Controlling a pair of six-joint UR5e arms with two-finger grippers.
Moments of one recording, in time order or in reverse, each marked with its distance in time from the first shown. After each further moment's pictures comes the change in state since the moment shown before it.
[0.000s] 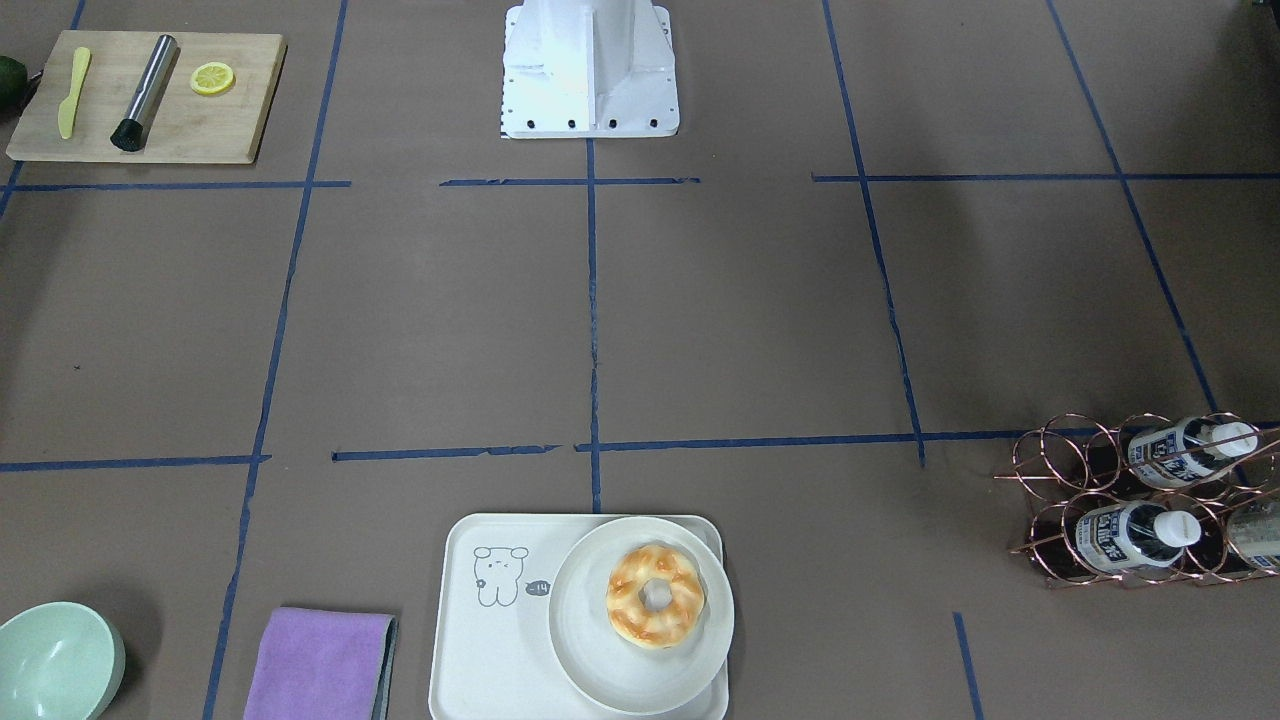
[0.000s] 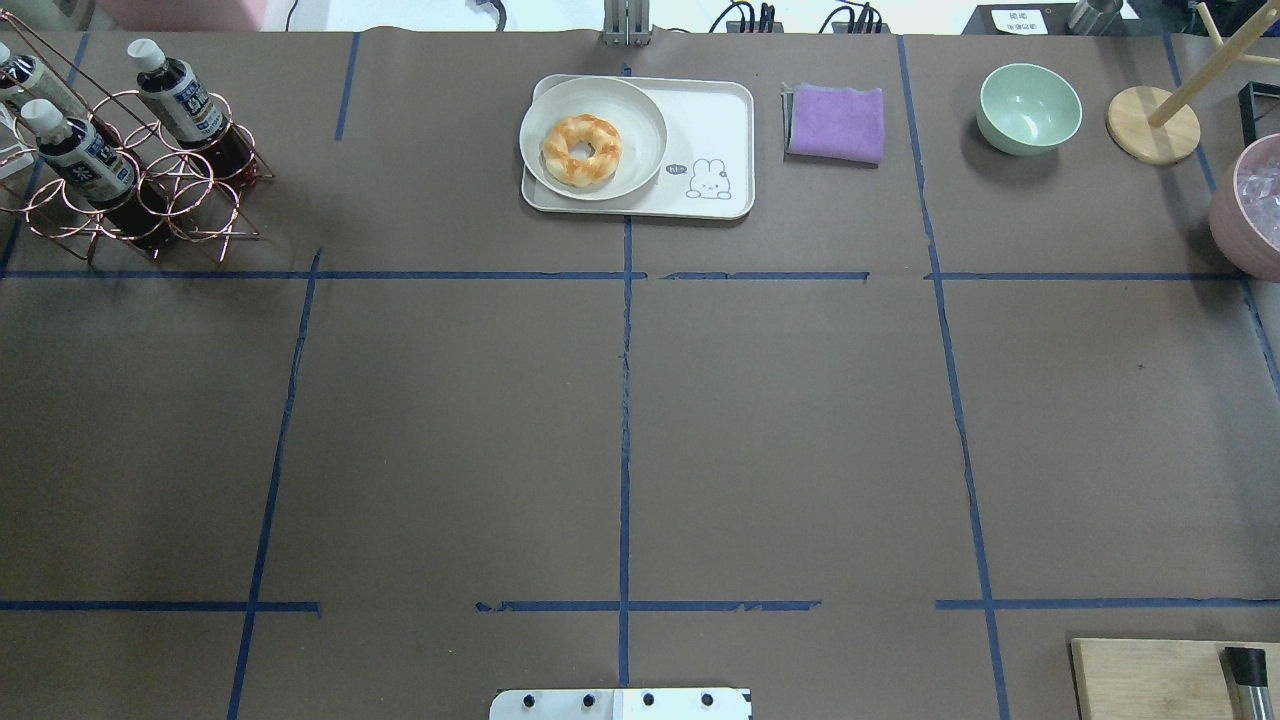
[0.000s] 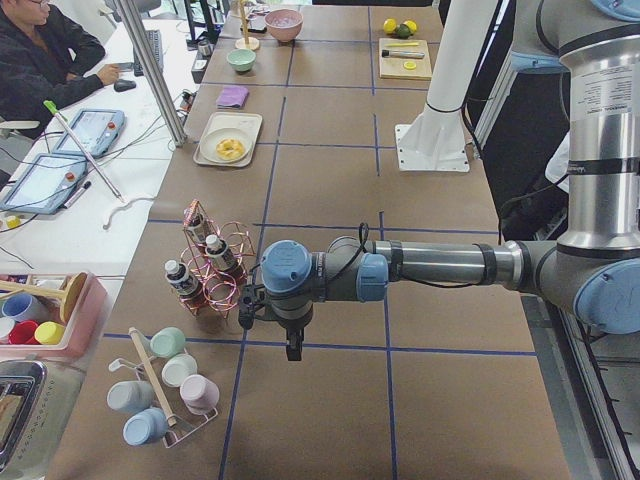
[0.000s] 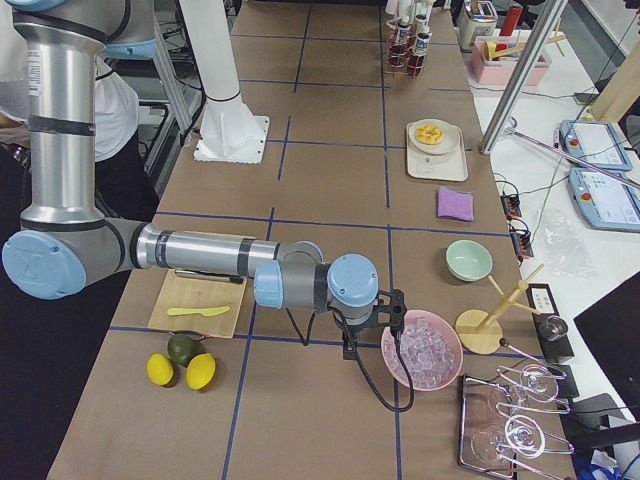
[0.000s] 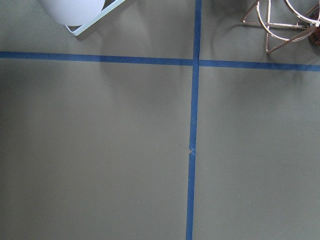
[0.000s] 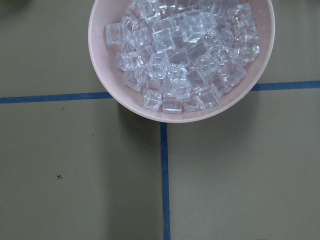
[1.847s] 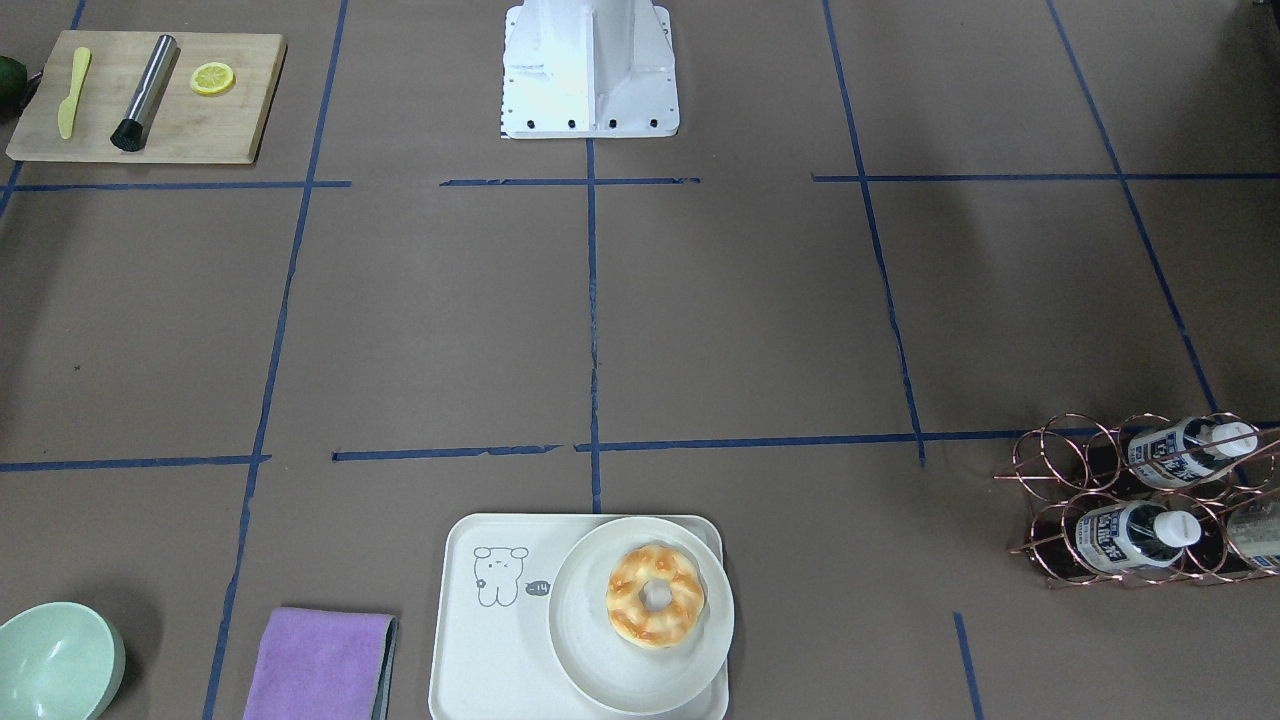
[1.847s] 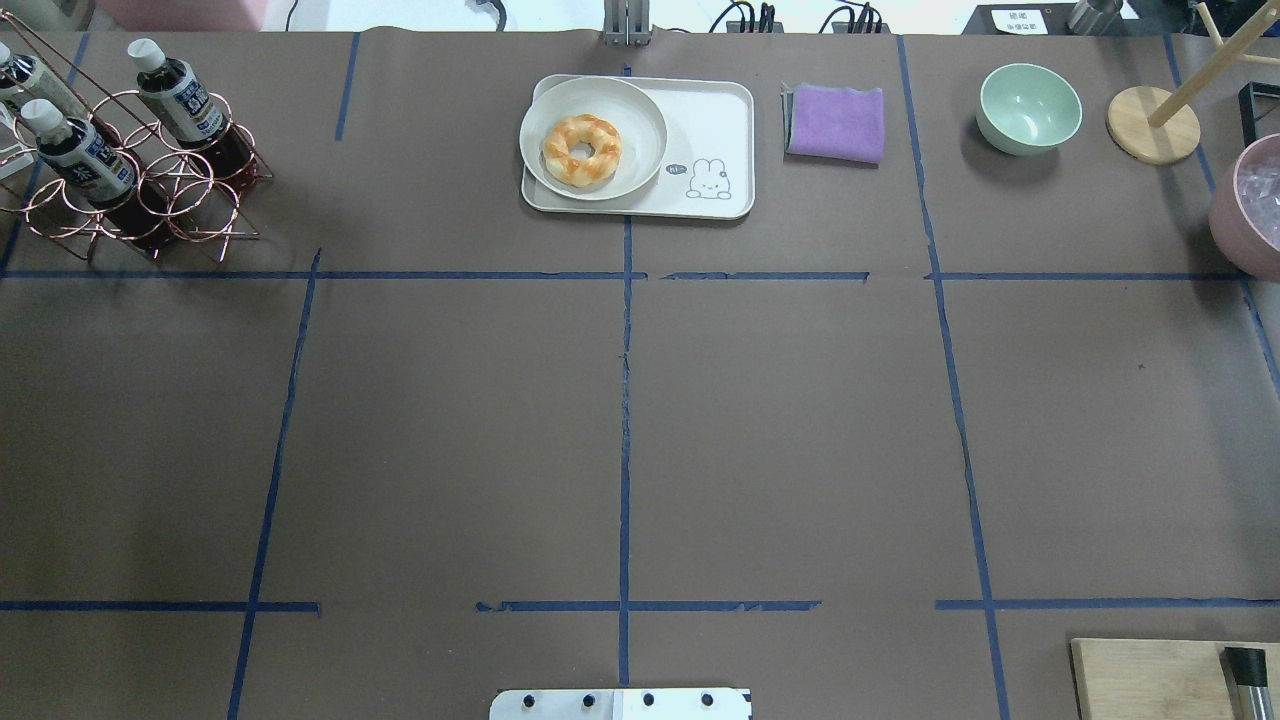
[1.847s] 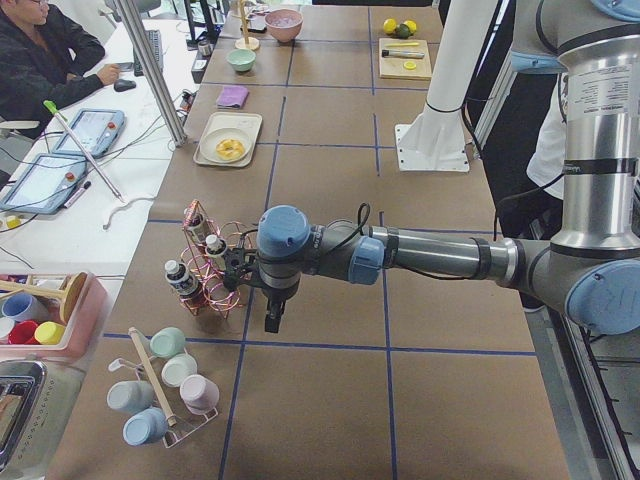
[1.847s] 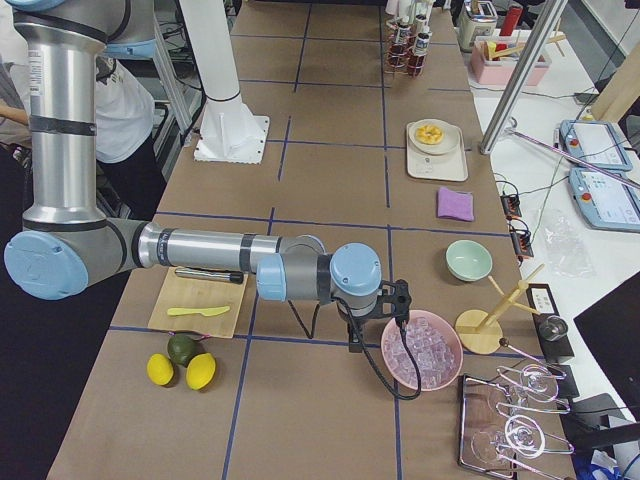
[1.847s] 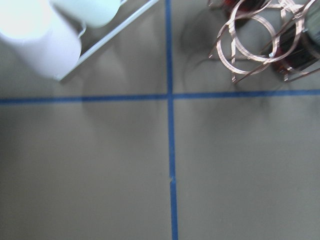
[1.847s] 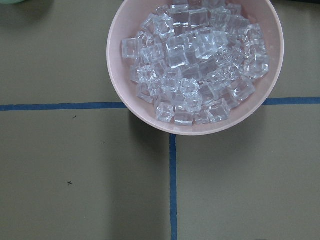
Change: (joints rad) left arm 0.004 -0.027 -0.082 -0.162 -0.004 -0.073; right arm -0.001 0.007 0.027 0.007 -0.003 0.008
